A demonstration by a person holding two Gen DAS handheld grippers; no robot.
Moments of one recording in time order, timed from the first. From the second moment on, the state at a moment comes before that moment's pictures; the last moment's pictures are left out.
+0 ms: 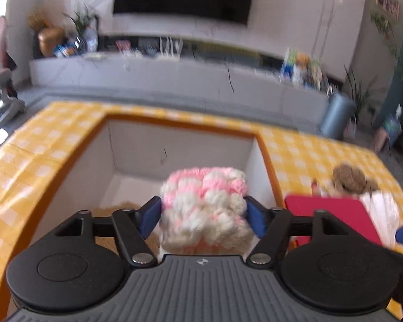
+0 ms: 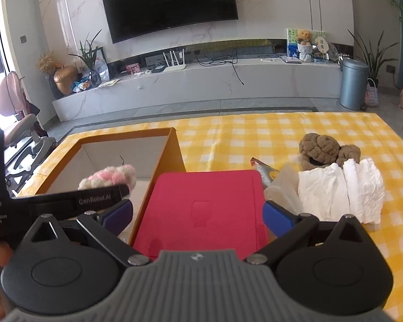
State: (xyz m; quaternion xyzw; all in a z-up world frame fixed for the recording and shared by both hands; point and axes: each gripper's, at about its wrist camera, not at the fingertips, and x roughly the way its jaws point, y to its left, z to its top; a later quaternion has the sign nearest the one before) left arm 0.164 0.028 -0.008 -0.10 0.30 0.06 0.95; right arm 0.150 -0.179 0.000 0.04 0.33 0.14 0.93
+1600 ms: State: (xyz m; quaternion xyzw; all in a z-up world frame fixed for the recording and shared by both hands) left arm 0.108 -0.121 0.053 0.00 0.24 -0.05 0.97; right arm 0.127 -0.367 0.045 0.07 0.28 0.01 0.96
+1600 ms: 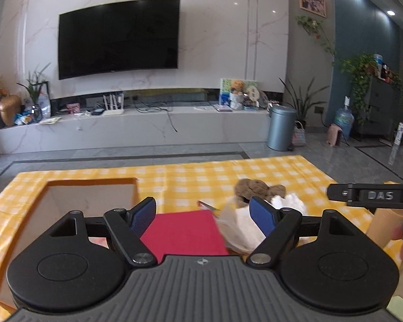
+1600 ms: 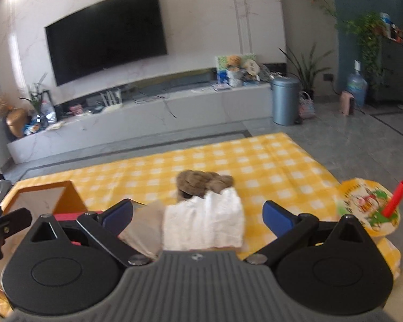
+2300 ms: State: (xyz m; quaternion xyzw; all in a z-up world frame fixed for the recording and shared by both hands) left arm 0.227 -0.210 -0.024 0.21 0.35 -0.08 0.91; right arm 0.198 -0.406 -0.042 0.12 0.39 -0.02 0.91
